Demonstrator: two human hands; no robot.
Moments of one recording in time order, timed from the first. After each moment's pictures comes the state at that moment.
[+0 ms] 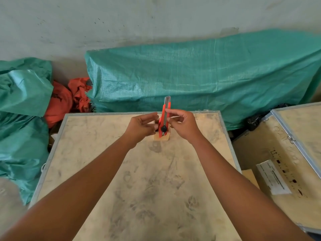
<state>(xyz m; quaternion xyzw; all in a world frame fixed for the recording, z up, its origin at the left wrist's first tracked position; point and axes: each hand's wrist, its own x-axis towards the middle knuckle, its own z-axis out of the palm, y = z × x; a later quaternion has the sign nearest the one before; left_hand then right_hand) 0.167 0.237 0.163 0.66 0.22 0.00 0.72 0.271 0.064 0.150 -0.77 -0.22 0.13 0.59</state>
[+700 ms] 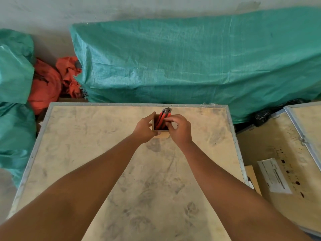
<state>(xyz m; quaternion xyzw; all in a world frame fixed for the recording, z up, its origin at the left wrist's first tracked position) 0.233 0.248 0.057 0.78 0.25 -0.09 0.57 0.305 0.093 0.033 -0.86 -0.24 -0.02 0.45</state>
